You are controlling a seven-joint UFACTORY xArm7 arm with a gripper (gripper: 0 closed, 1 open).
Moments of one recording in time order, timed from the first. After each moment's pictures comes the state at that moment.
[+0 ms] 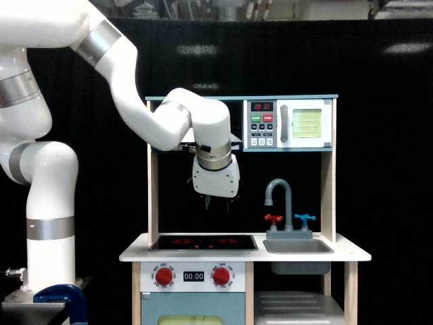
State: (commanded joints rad) arm 1.10 -0.41 -1.16 0.59 0.63 0.90 -1.89
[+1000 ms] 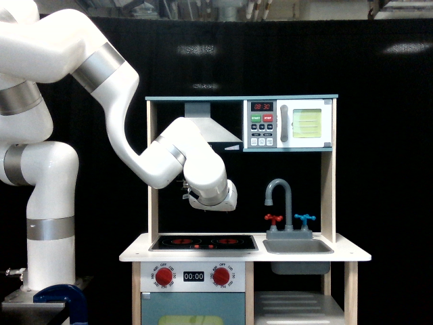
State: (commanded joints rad) arm 1.34 -0.62 -1.60 0.57 0.75 0.94 -2.24
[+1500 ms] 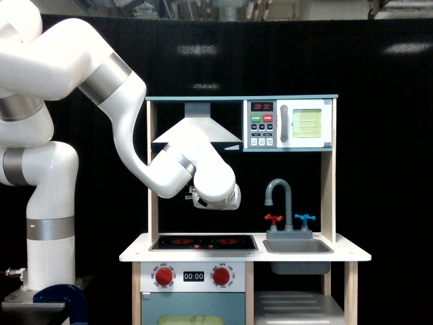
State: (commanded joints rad) arm 1.47 -0.73 -1.74 0.64 0.68 1.01 -2.25
